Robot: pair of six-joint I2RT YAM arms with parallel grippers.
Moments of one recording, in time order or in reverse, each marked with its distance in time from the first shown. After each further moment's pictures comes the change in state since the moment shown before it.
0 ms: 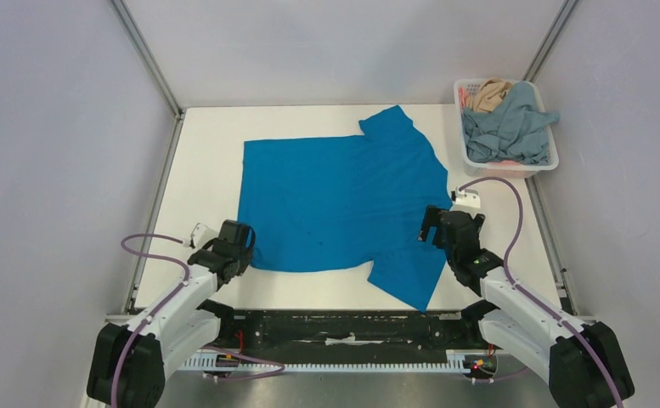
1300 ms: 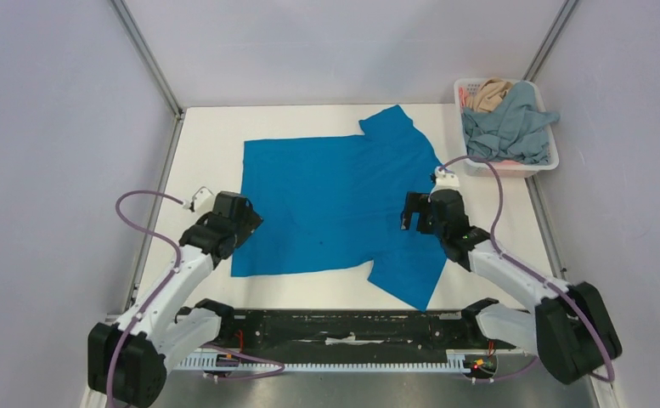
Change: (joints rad) left arm 0.000 0.085 0.266 -0.081 -0.005 0.267; right arm 0.004 0.309 0.180 0.054 -0.254 -0.027
